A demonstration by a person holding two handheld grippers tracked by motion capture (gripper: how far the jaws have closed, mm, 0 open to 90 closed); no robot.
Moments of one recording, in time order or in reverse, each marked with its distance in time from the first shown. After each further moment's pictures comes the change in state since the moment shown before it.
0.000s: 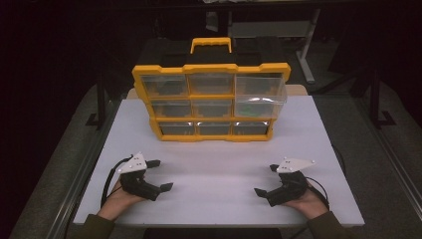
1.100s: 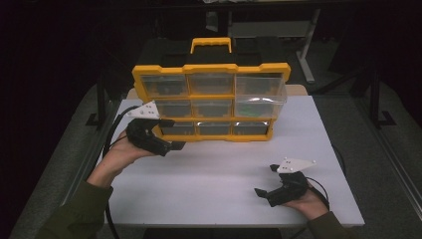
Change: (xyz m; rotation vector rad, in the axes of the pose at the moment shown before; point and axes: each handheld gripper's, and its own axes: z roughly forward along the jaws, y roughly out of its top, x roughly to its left) left arm 0.003 0.150 -0.011 0.050 -0.052 0.102; right arm 0.002 0.001 -0.002 -0.005 0.001 0.000
